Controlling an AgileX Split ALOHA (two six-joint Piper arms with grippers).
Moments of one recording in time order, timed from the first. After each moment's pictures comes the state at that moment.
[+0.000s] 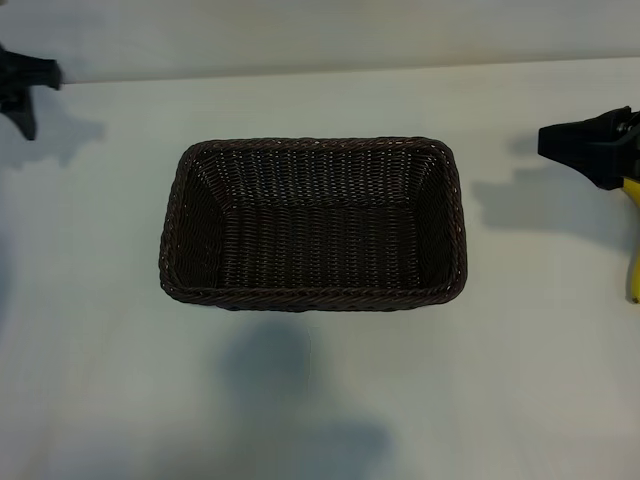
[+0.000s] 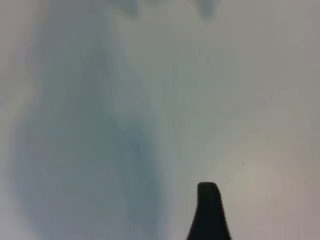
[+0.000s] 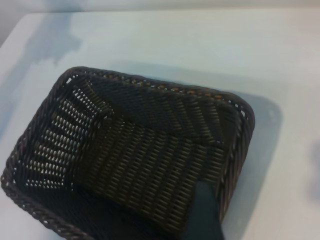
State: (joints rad) left arm 0.10 1.94 -1.69 0.03 1.18 -0.01; right arm -0.05 1.24 -0.73 1.20 0.68 -1.11
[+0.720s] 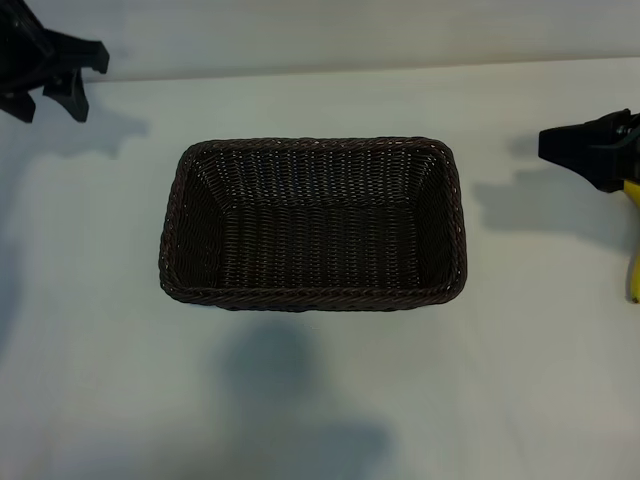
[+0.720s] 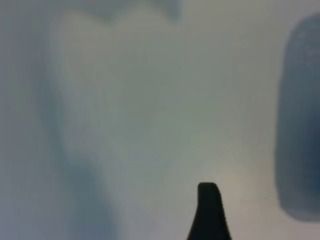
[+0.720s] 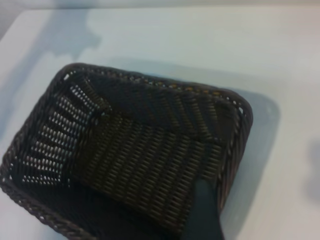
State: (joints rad) left arm -0.04 1.86 -1.69 -0.02 1.18 0.01; right arm -0.05 1.24 -0.73 1.18 0.68 -1.10
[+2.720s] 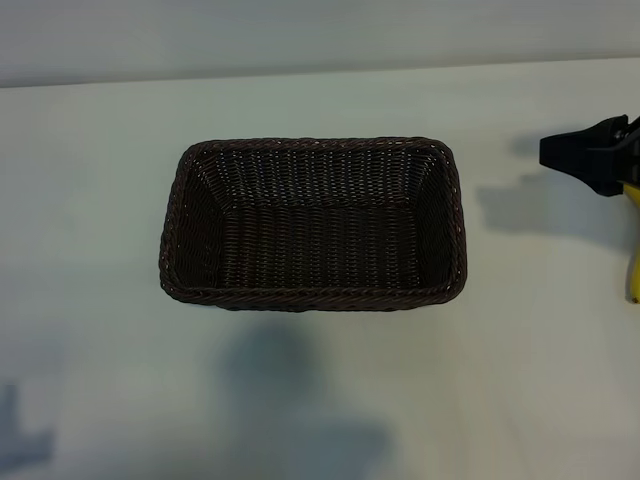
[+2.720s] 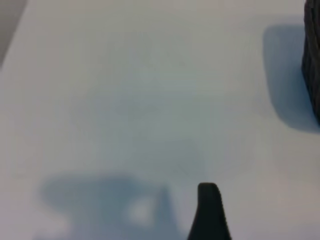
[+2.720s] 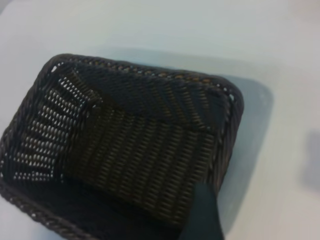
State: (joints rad) left arm 0.08 0.01 -0.52 -0.01 1.03 0.01; right arm -0.05 1.26 -0.73 1.15 0.66 -1.06
